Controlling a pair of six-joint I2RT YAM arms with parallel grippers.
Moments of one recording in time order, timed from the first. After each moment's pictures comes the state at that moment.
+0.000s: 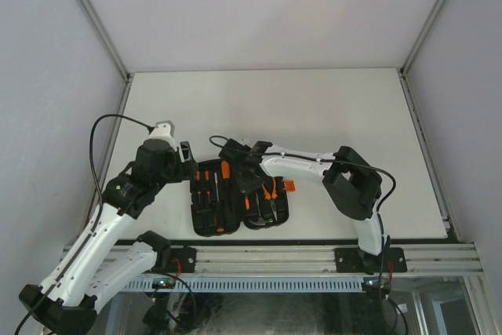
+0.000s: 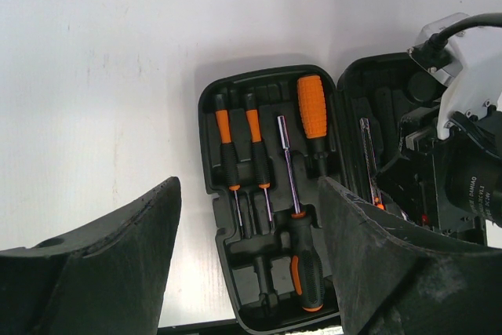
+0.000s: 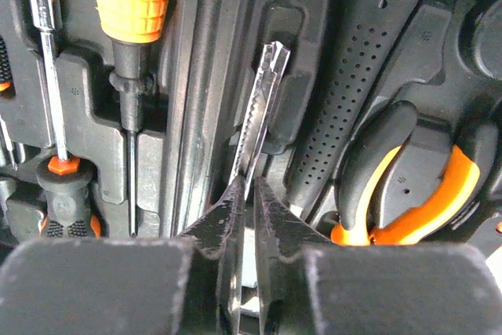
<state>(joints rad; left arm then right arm) -0.46 0.75 0.82 -0.74 -0.23 -0.43 1.01 2.00 1.47 -0.76 0.11 0.63</state>
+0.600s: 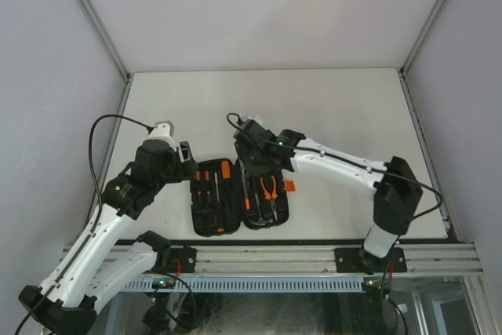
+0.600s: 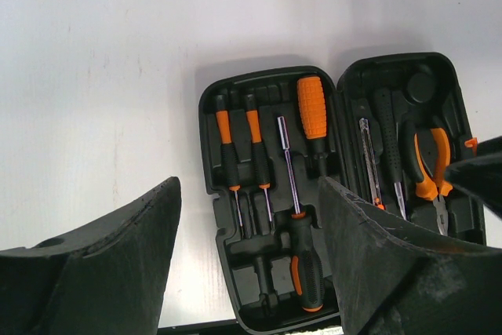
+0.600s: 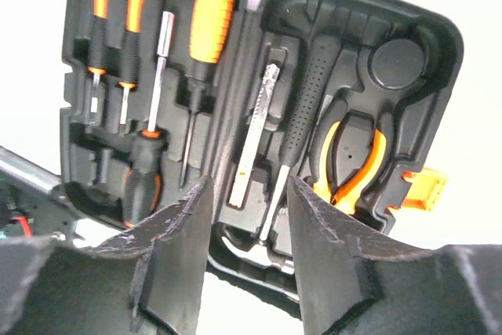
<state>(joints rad) -0.46 0.75 0.82 -0.74 -0.23 -0.43 0.97 1.76 1.45 -0.75 0.14 0.59</state>
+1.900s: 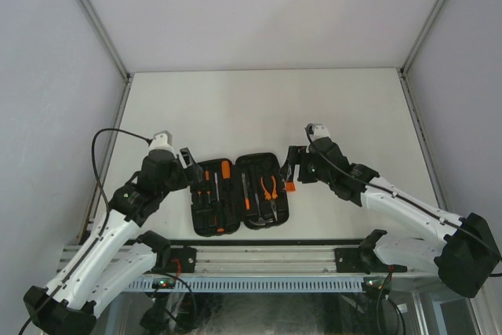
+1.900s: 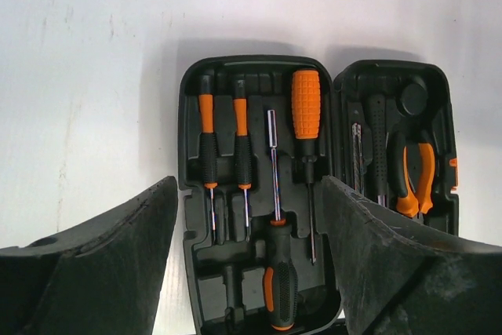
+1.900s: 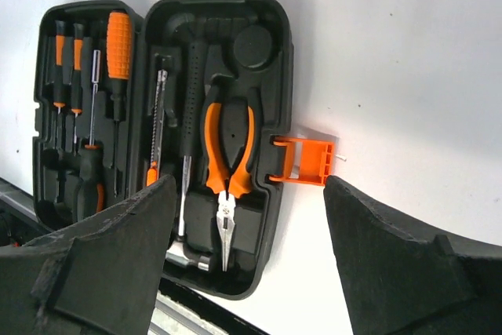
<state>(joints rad) -0.46 0.70 0.66 -0.64 -0.23 -0.60 0.72 1.09 0.72 -0.31 0.07 0.60</state>
